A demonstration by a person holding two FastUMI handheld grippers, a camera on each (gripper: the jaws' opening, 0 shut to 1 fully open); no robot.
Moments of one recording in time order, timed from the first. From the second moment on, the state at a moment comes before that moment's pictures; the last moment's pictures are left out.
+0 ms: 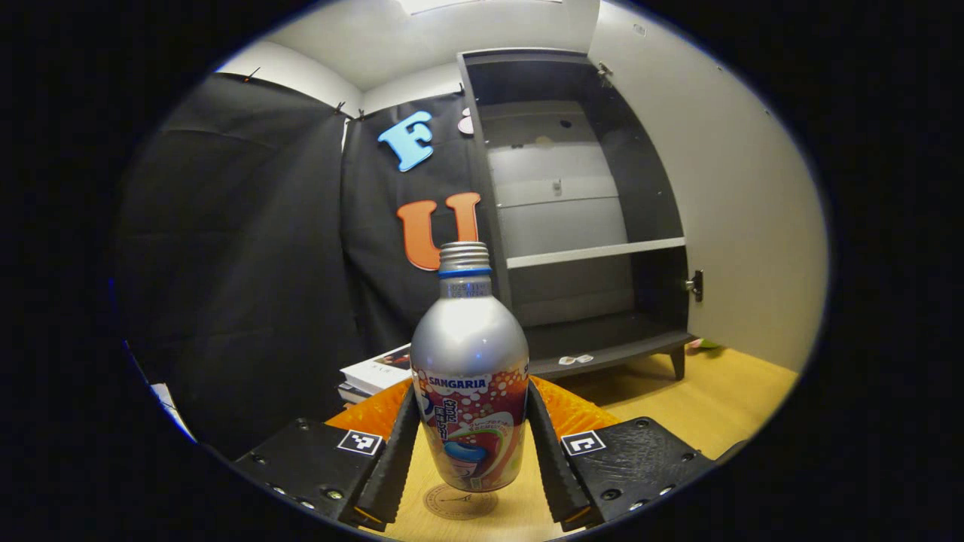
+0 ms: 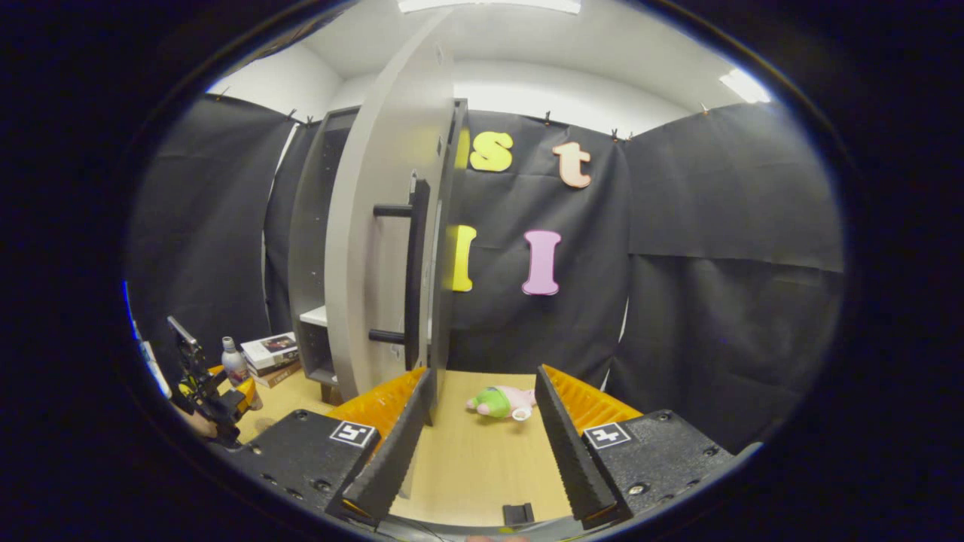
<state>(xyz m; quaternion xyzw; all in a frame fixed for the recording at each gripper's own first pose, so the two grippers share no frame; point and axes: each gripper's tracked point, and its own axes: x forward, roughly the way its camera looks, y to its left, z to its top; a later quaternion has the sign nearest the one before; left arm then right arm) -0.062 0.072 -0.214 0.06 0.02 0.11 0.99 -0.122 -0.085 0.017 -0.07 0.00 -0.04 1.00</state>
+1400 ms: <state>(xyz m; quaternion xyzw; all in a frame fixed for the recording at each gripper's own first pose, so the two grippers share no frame) -0.068 0.115 -0.327 0.04 0.05 0.13 0.99 -0.085 -0.070 -0.011 -0.09 0.05 -0.05 0.99</state>
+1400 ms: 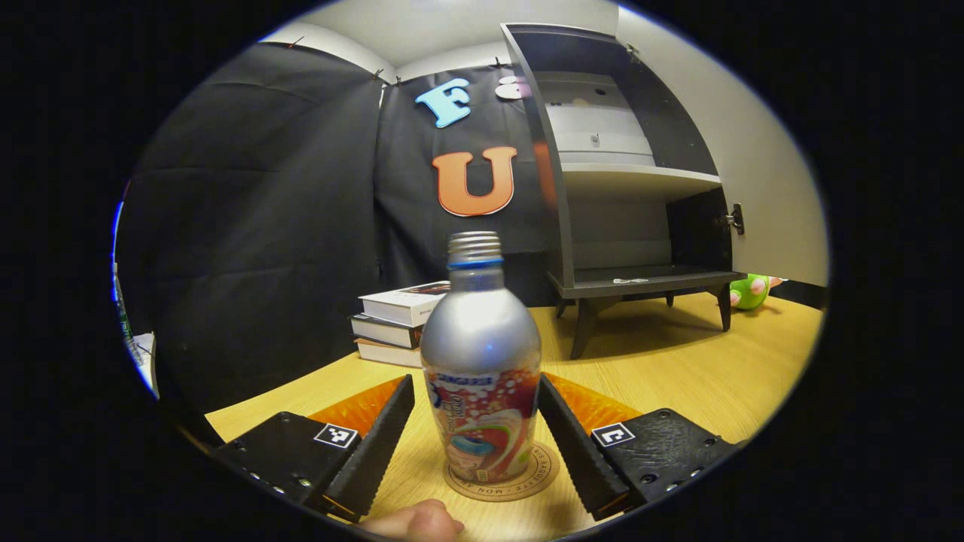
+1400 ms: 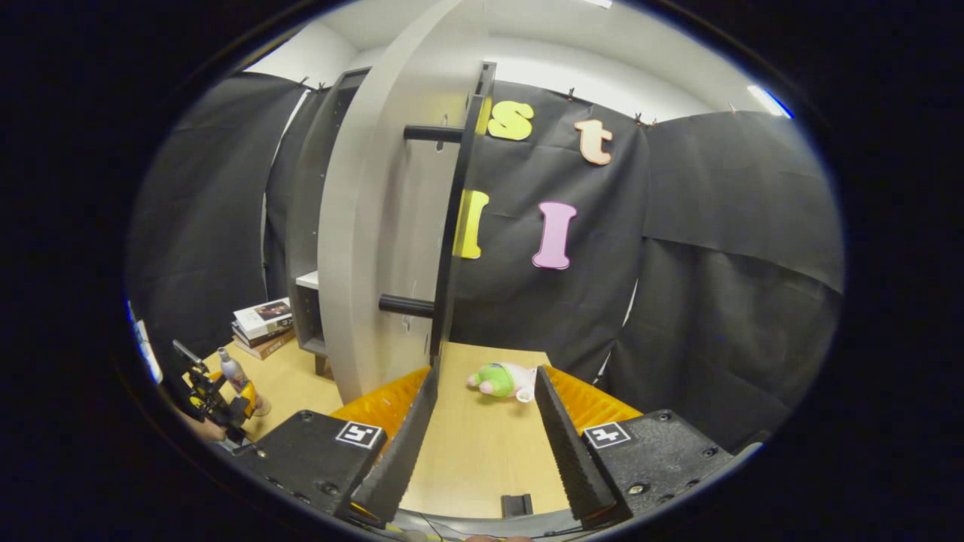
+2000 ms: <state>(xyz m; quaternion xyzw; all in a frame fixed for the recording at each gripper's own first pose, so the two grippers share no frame) -0.112 0.074 -0.149 0.11 -0.01 0.10 0.99 -0.081 -0.072 -0.019 -0.04 0.05 -0.02 1.00</state>
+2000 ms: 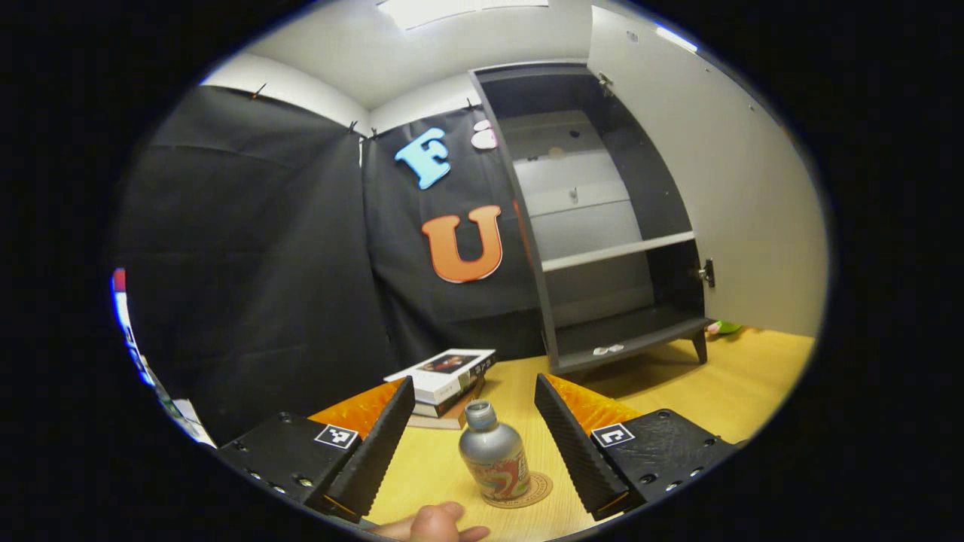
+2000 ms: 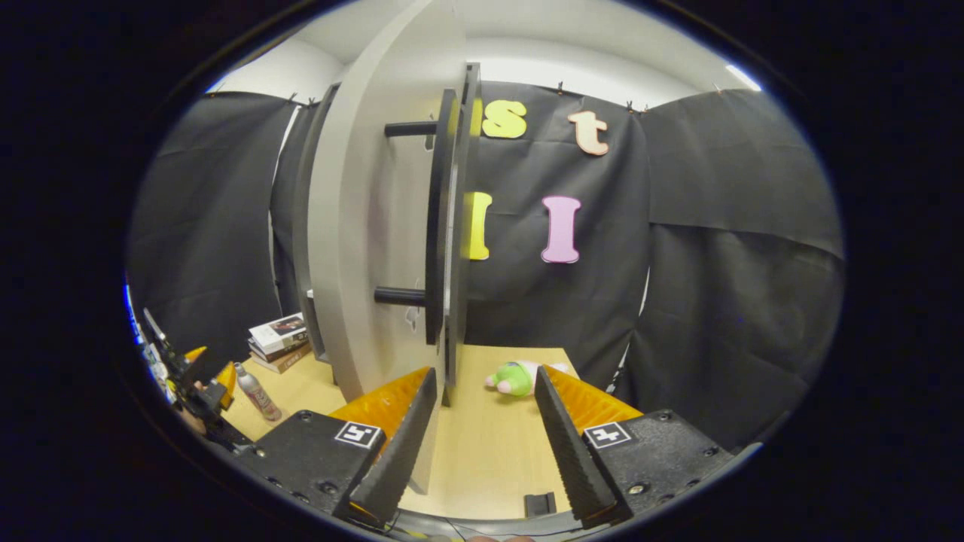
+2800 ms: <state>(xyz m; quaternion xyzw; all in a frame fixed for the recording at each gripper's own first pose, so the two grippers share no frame) -0.130 0.017 0.023 -0.03 -0.03 0.05 1.00 -0.081 0.011 -0.023 -0.08 0.04 0.08 0.99</state>
